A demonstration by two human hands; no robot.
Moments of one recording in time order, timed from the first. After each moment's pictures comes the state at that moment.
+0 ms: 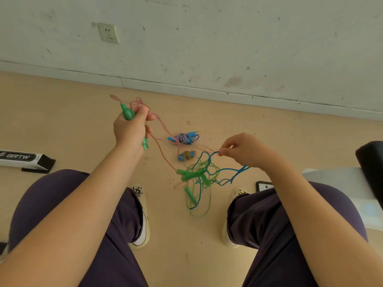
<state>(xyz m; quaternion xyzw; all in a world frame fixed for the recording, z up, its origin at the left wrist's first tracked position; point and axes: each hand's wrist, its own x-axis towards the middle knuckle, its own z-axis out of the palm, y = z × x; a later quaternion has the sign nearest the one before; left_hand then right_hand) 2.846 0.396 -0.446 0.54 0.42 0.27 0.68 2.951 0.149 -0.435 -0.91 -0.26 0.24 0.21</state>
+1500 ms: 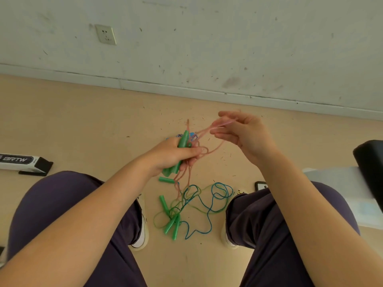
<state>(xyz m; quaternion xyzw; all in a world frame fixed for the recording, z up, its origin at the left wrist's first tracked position) 2.844 0.347 -0.462 0.74 0.11 -0.14 0.65 2.948 0.164 -0.418 -0.65 -0.11 0.25 0.71</state>
